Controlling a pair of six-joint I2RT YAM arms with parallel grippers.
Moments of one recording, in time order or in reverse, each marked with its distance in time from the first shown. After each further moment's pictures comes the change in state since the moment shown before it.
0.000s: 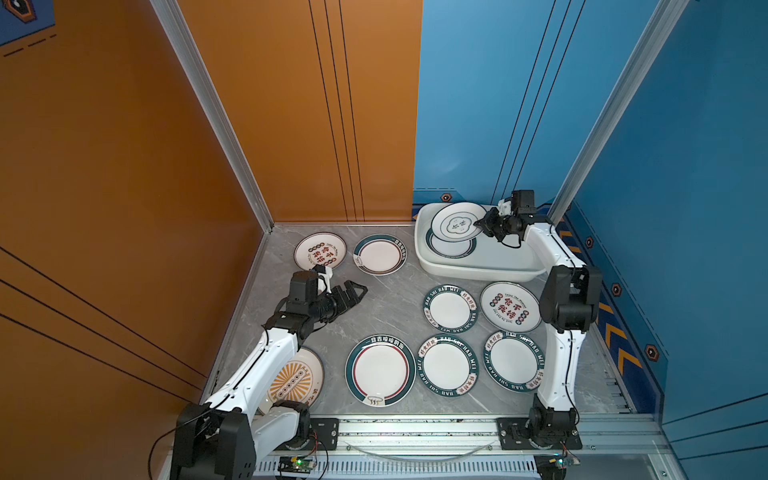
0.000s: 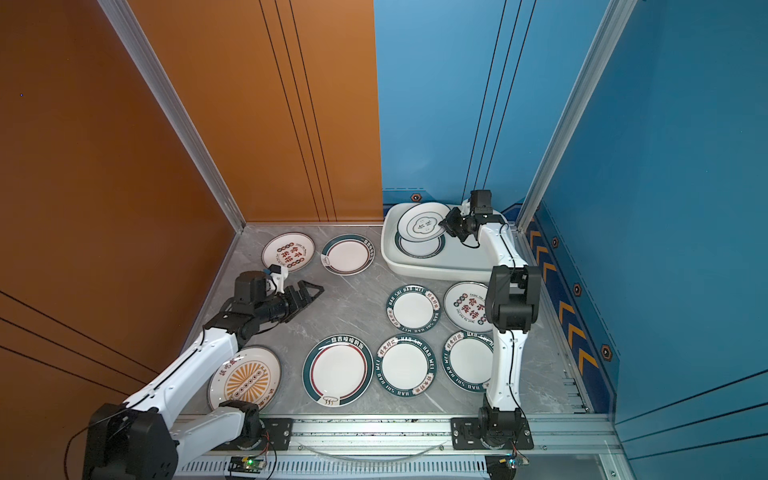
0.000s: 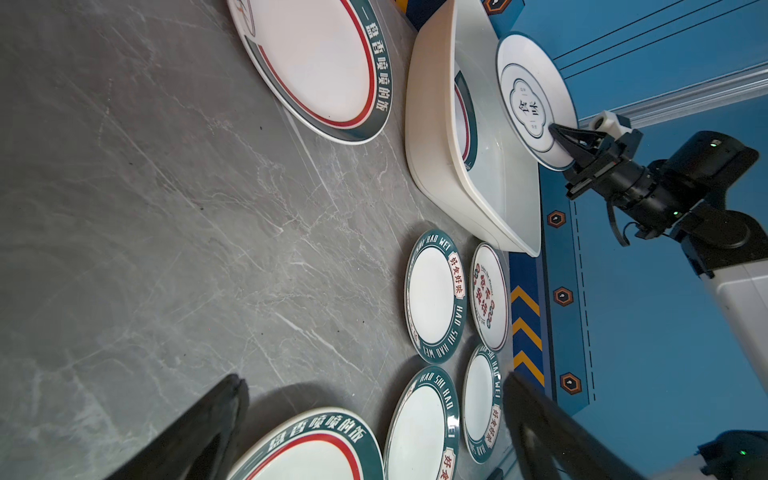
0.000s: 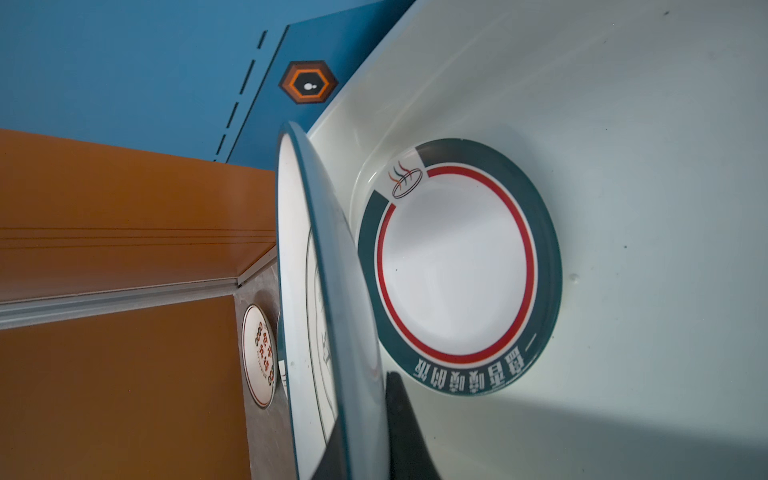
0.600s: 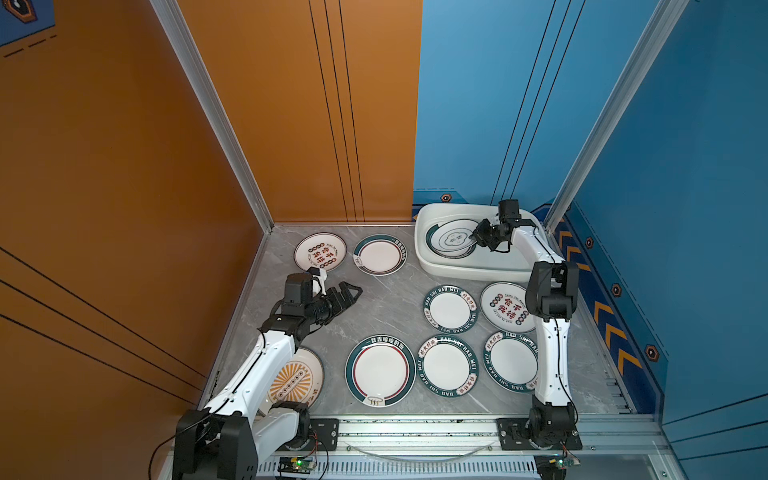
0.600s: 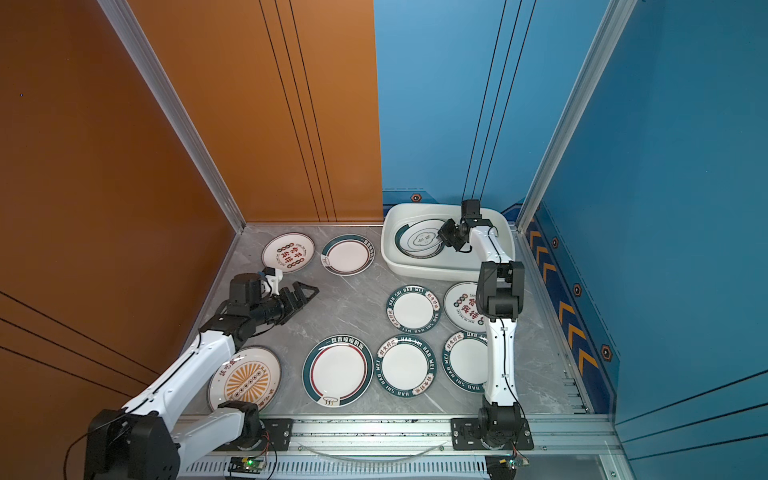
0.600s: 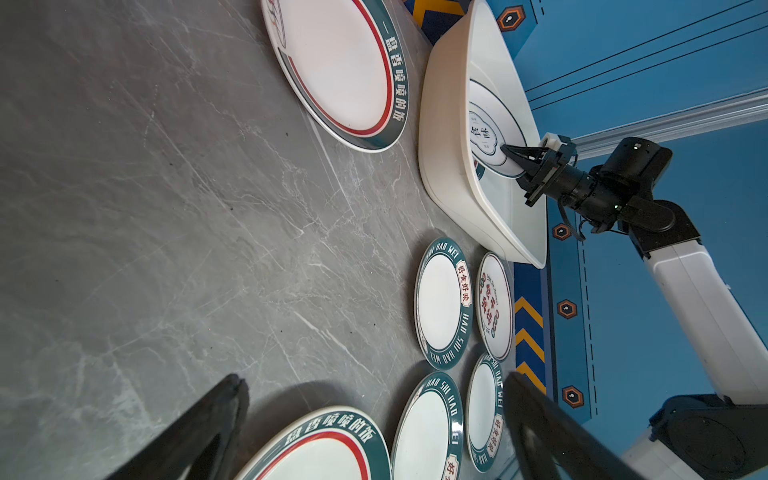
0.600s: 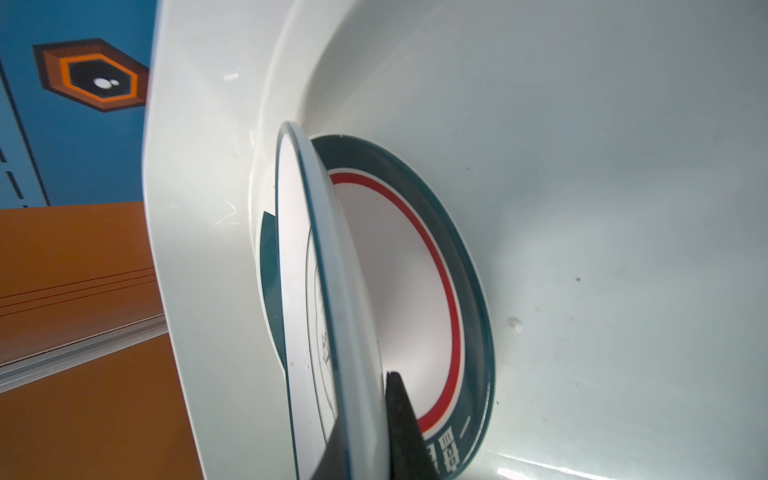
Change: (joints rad) left arm 0.044 -0.017 -0.016 -0.017 0.011 0.000; right arm 0.020 0.205 0.153 -0.105 0.072 0.021
